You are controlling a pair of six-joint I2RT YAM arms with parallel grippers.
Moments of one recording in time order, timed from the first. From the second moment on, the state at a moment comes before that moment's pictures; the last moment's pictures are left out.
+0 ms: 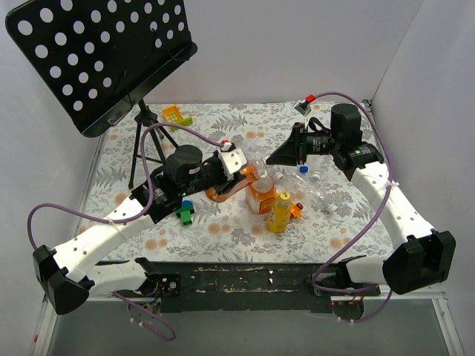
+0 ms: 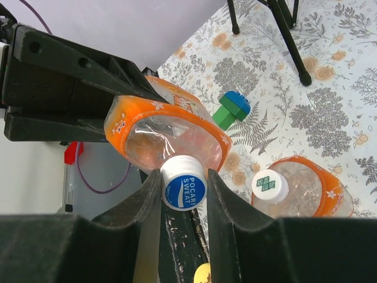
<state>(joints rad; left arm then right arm) -0.83 1.11 1.09 -0.25 0.20 0.34 0.32 1.29 1.21 -0.30 -1.08 0.35</state>
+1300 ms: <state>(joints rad) -0.51 1.13 1.10 -0.36 0.90 0.15 0.45 1.29 1.39 -0.73 -1.19 -0.71</state>
